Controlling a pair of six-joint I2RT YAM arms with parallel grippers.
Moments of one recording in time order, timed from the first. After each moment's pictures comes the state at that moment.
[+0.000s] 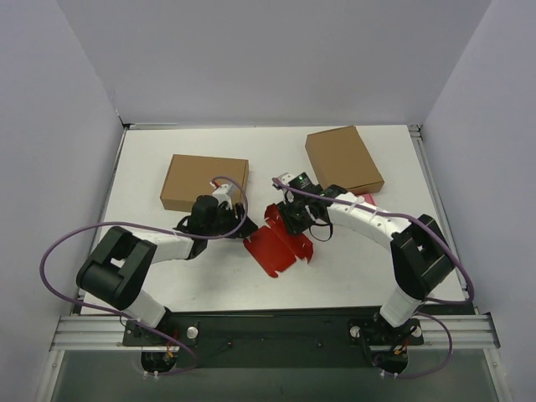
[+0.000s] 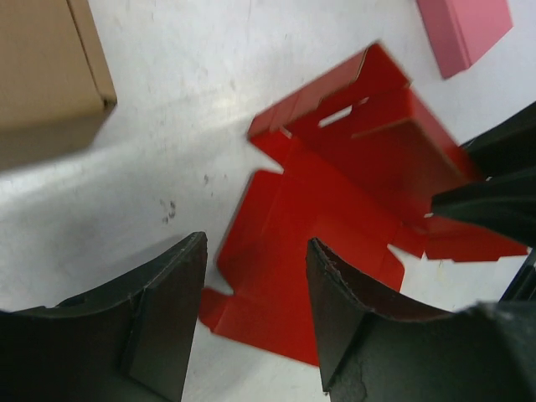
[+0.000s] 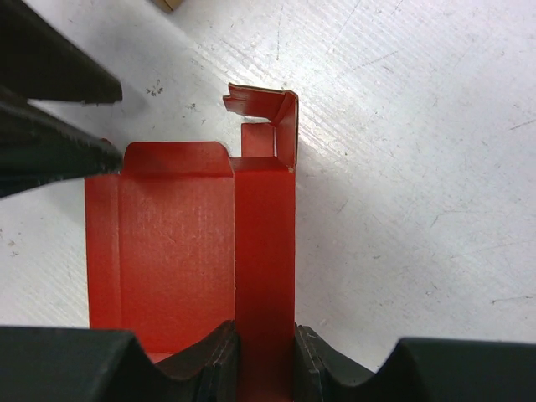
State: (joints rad) left arm -0.48 1.56 0.58 0.47 0.30 -0.54; right arm 0.67 1.66 1.12 -0.52 -0.07 0.04
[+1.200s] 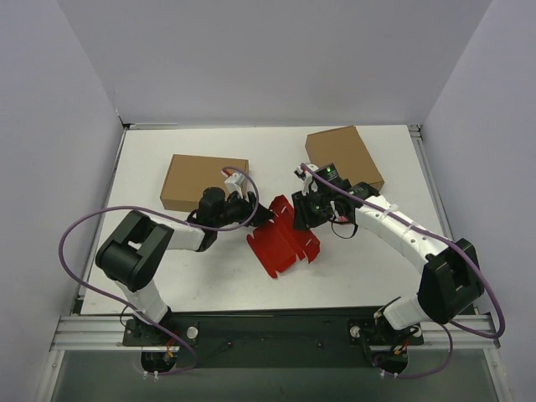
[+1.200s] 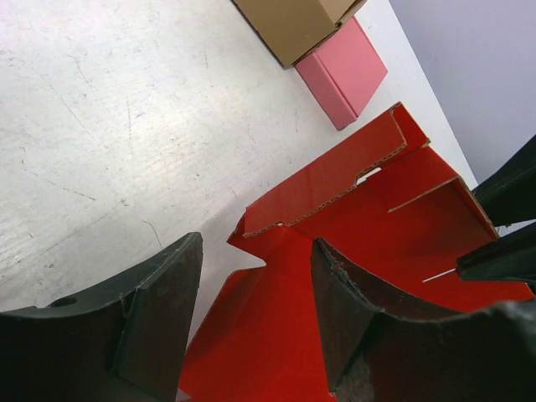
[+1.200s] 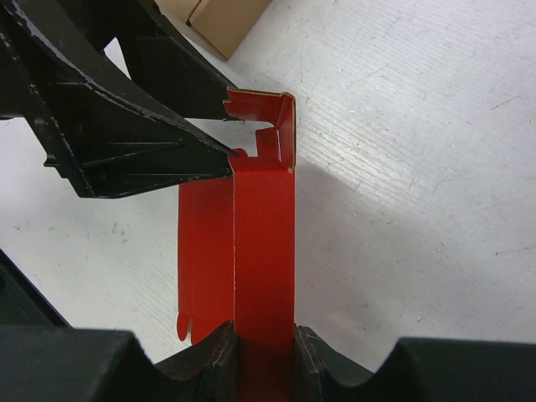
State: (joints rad) left arm -0.51 1.72 0.66 0.78 0.45 -0.61; right arm 0.56 1.45 1.08 -0.58 -0.26 0.13
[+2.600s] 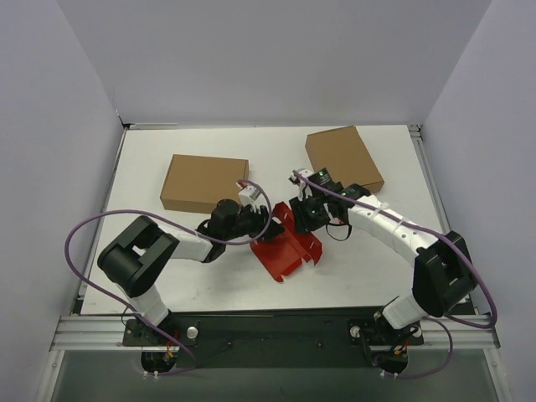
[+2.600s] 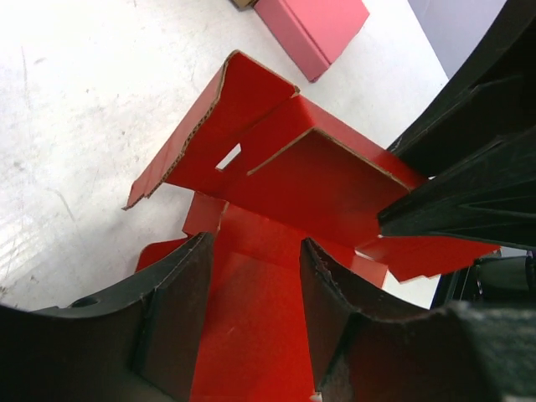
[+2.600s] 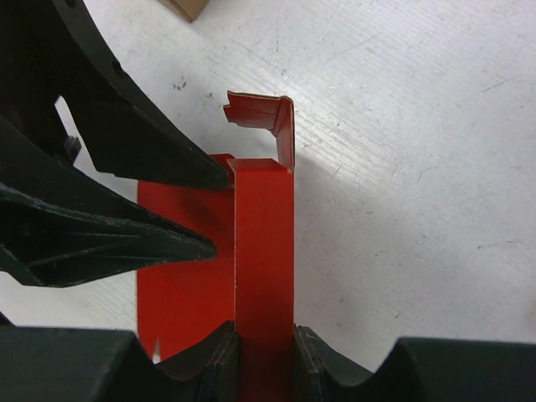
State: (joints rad) left arm -0.67 1.71 0.62 0.77 0.35 -0.60; right arm 0.59 1.50 1.07 -0.58 -0.19 0.09
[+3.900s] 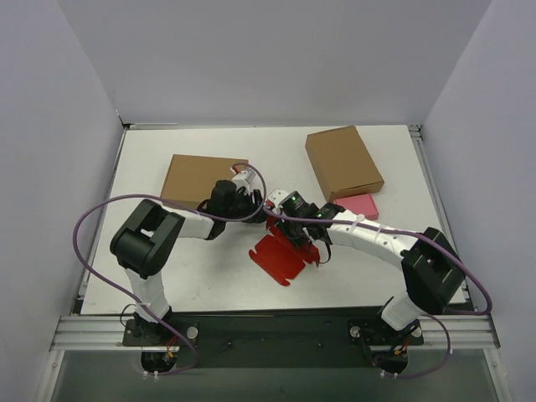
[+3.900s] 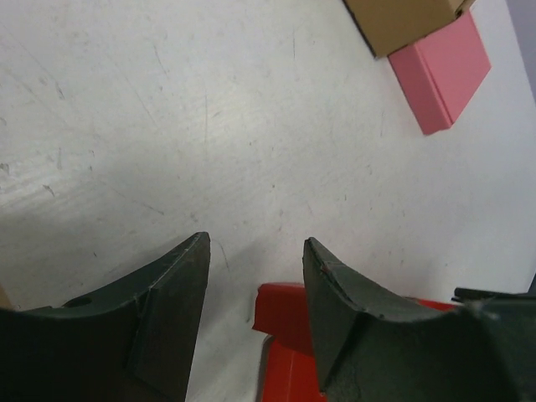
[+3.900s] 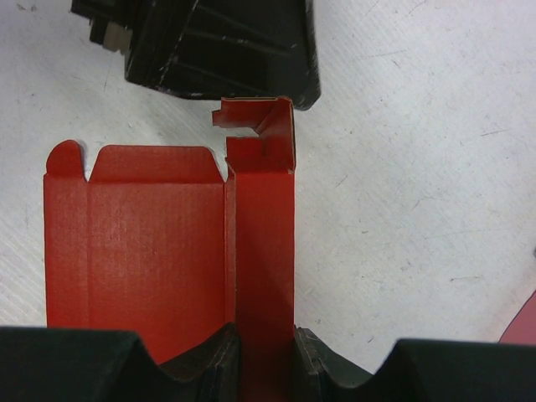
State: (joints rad) left arm -0.52 1.85 0.82 0.57 0.35 -0.54; right arm 0.81 1.55 0.99 -0.48 0.15 -0.08
